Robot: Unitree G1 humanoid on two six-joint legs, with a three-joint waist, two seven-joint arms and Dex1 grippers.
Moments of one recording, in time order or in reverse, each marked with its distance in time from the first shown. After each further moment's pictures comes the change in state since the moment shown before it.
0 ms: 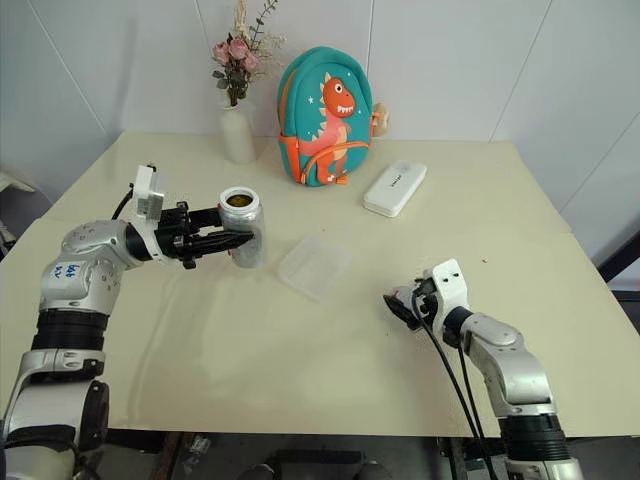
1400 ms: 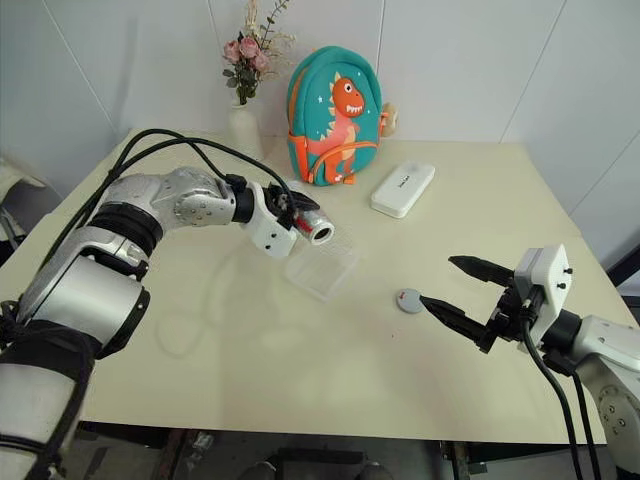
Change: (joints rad) left arm -0.719 -0.103 -0.914 0.839 1.501 -1.279 1.289; right arm 0.251 -0.275 -0.350 -0.341 0.413 -0.038 0.266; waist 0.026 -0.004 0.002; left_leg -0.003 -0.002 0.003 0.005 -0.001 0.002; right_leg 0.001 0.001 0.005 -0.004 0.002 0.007
